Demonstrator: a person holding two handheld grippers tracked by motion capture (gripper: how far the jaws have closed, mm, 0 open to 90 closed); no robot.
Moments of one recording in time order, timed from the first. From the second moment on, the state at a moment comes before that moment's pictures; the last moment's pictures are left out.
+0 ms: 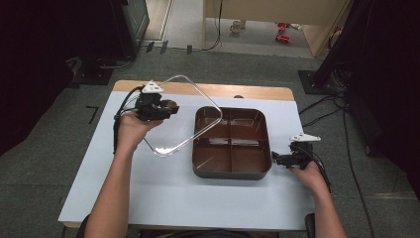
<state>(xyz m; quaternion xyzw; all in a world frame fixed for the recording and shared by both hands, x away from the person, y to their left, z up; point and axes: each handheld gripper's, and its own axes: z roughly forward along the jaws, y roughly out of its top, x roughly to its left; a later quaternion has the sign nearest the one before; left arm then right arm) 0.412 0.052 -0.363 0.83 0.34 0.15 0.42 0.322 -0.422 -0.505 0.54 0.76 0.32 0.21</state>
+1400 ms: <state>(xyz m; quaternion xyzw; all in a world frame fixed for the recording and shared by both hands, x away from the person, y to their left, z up) 0.406 -0.087 -0.416 0.90 0.21 0.03 0.39 0.322 -0.422 -0.505 0.54 0.76 0.32 0.21</state>
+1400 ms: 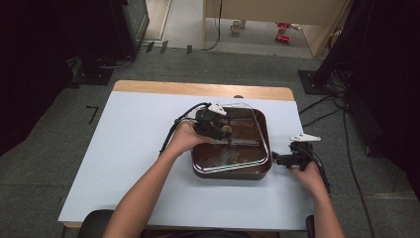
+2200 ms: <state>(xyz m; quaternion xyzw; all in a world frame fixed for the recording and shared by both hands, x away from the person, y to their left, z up) 0.405 -0.100 -0.417 0.90 0.19 0.02 0.39 0.322 -0.422 -0.505 0.54 0.76 0.32 0.21</state>
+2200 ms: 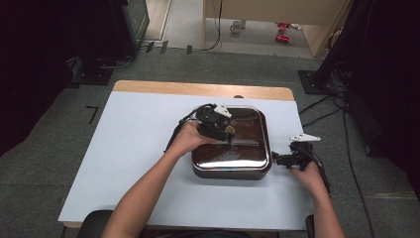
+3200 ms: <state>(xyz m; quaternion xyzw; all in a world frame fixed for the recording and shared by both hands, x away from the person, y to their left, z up) 0.397 -0.086 -0.405 0.89 0.22 0.01 0.39 0.322 -0.422 -0.505 0.54 0.76 0.32 0.21</state>
